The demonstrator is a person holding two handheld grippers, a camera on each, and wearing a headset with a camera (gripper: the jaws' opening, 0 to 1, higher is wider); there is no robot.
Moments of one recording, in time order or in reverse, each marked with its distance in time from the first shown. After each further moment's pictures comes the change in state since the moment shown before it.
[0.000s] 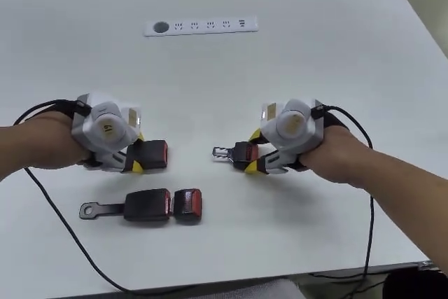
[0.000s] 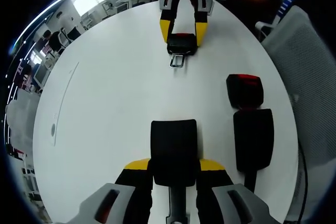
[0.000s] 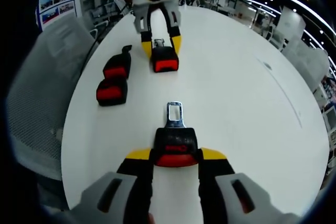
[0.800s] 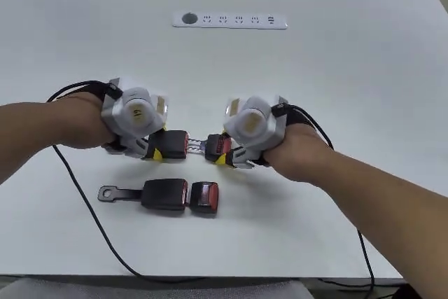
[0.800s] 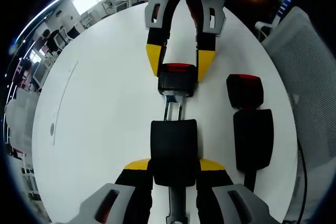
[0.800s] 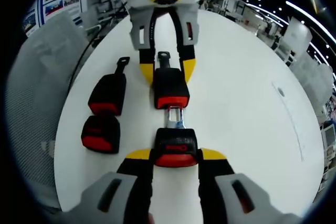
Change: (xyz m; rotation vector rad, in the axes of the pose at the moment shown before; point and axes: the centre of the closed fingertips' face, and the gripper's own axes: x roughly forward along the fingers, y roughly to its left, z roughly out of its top) left arm 0.001 0.000 0.000 -0.004 0.009 -0.009; right arm 0.044 0.007 0.067 -0.097 -0.002 -0.011
